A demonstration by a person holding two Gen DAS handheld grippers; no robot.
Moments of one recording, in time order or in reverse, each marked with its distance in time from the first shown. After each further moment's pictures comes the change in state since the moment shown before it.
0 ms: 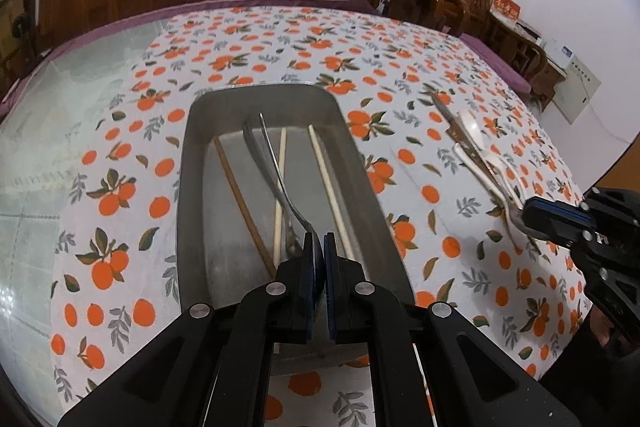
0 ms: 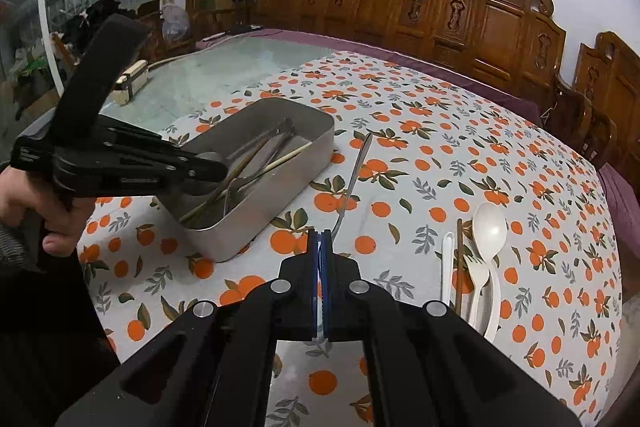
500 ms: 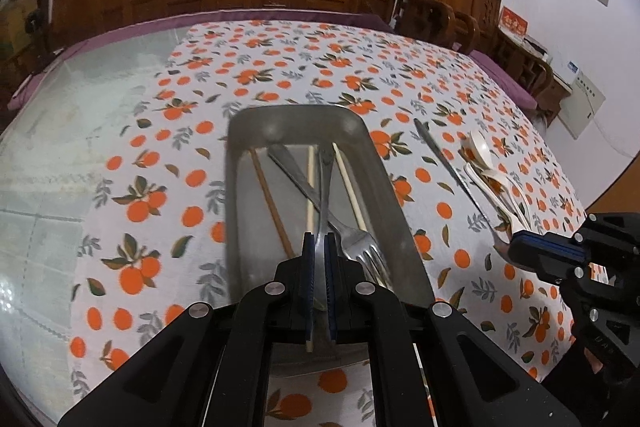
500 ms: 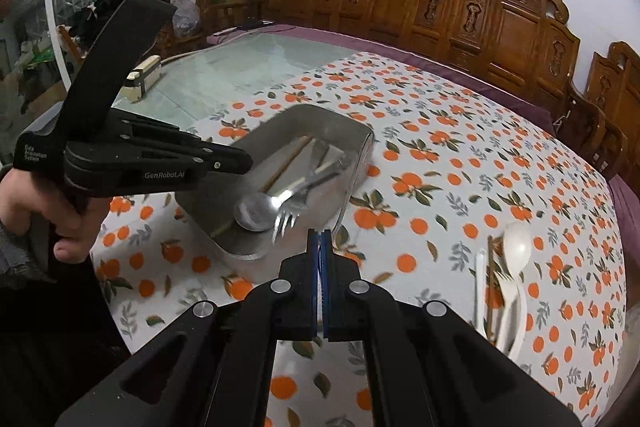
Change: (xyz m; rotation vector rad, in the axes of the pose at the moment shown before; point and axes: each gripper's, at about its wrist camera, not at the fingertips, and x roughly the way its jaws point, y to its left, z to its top) left arm -0.024 0.022 0.004 -0.030 -0.056 0.022; right arm 0.012 0.038 0.026 -0.018 0.010 0.037
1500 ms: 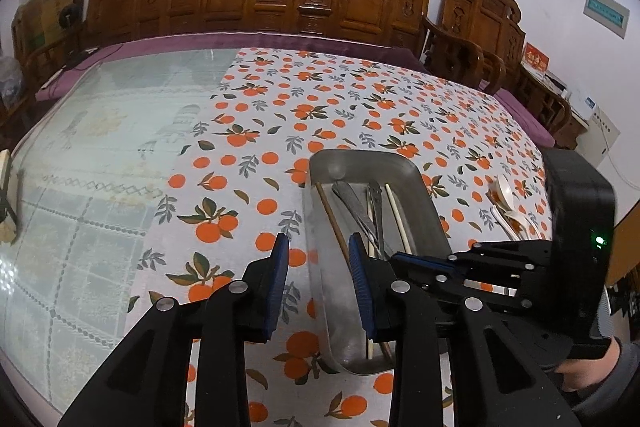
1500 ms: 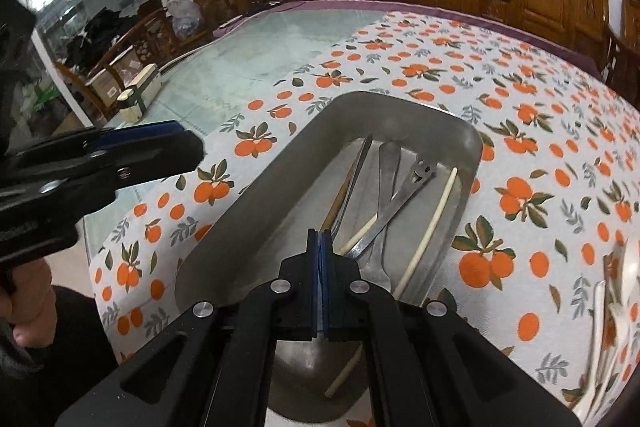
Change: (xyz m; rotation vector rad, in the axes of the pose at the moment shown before) left arm -0.034 0.046 0.011 -0.076 -0.093 0.060; right arm 0.113 0.018 0.044 0.182 0.109 0.162
